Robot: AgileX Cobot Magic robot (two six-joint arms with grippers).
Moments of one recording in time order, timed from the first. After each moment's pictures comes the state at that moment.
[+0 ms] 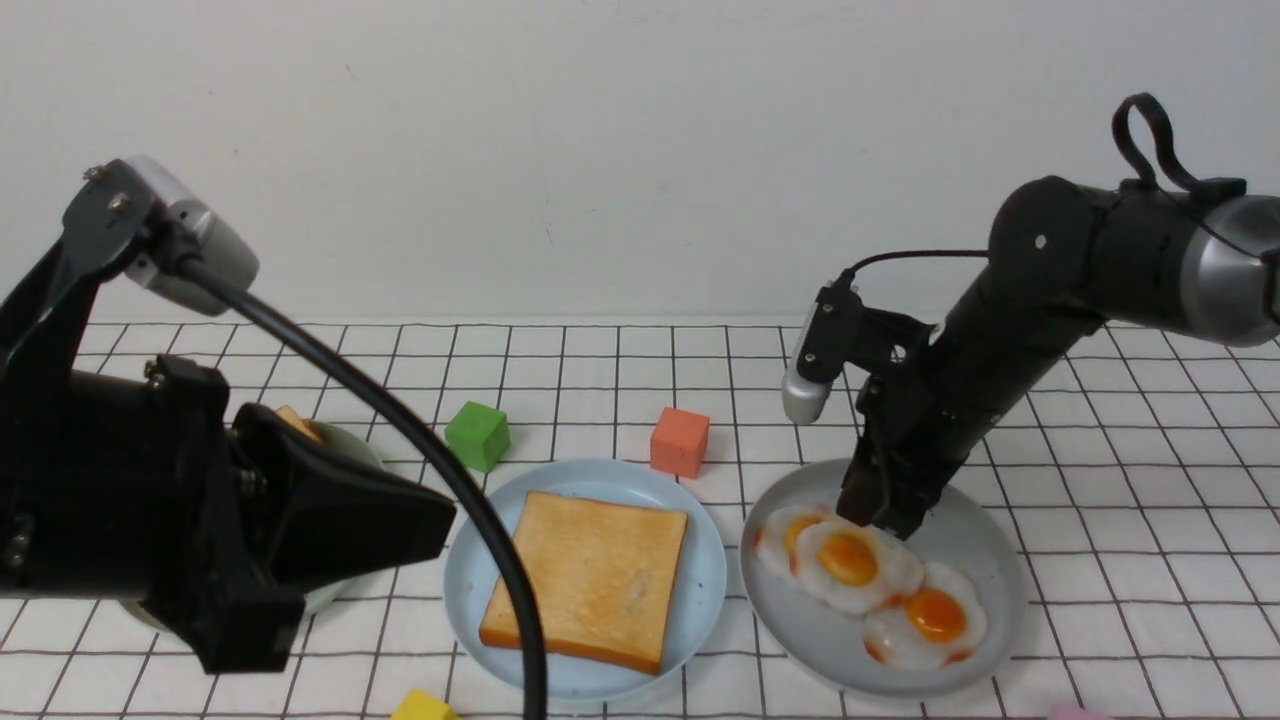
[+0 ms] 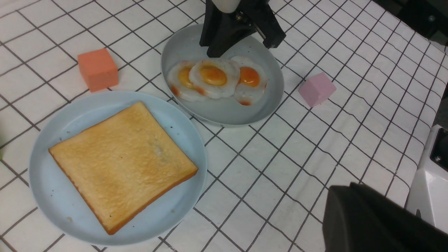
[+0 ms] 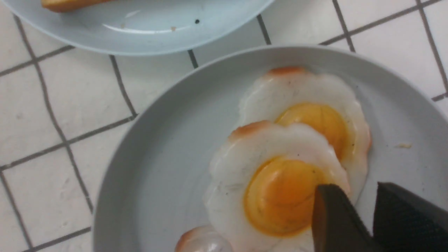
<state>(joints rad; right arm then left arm) 0.29 1.97 -1.43 0.35 0.85 -1.10 -0.19 0.99 -0.85 -0.90 0.92 0.91</state>
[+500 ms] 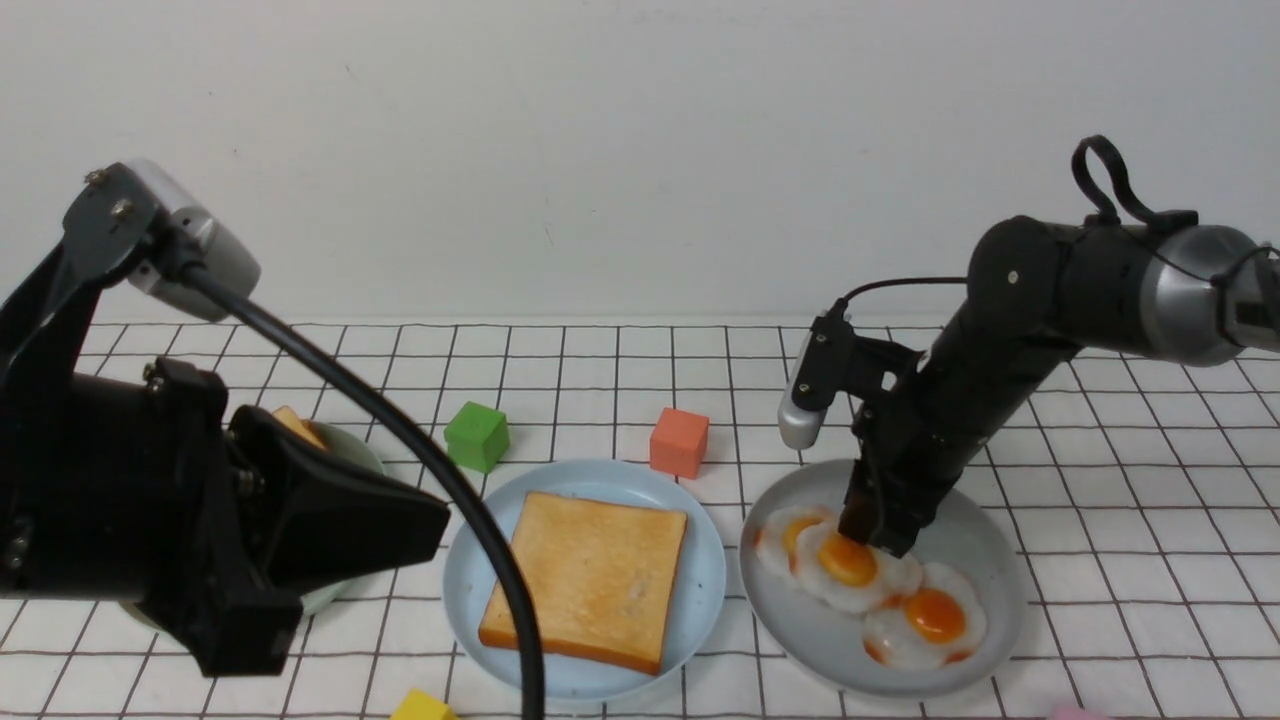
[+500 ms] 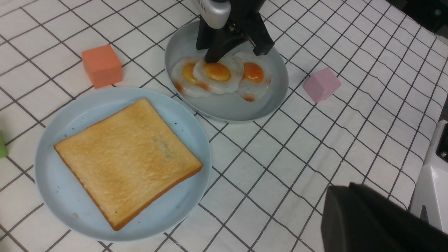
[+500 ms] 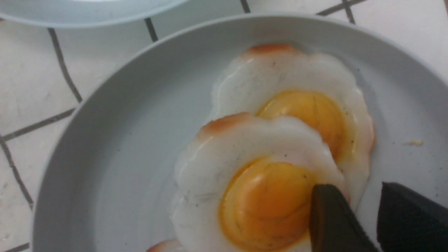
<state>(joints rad) 0.29 2.03 -1.43 0.33 0.81 -1.10 -0.19 0.99 -0.85 -0.88 0.92 0.91</state>
